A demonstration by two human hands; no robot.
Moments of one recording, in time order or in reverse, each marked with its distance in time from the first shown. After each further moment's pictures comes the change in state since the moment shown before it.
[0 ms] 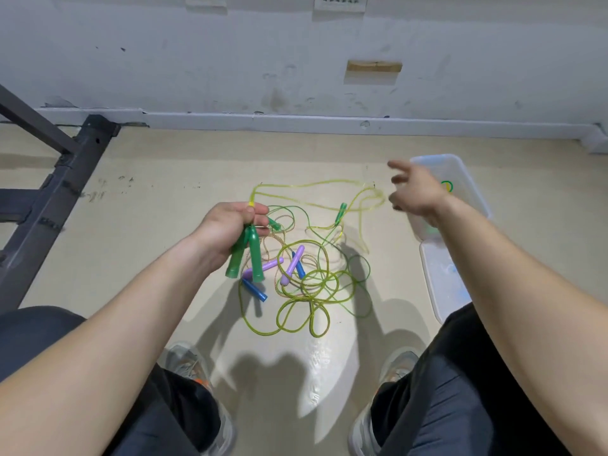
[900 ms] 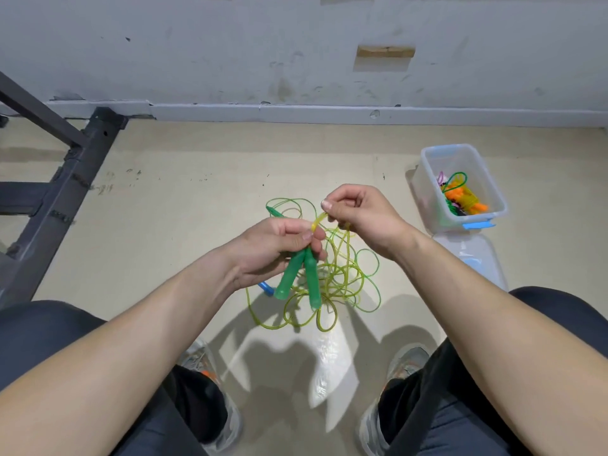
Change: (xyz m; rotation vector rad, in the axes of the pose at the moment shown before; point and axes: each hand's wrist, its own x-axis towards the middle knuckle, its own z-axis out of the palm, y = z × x) left_hand -0.026 -0.022 0.030 -0.202 -0.597 -0.041; right_hand -0.065 -0.026 0.082 0.566 -0.344 -0.246
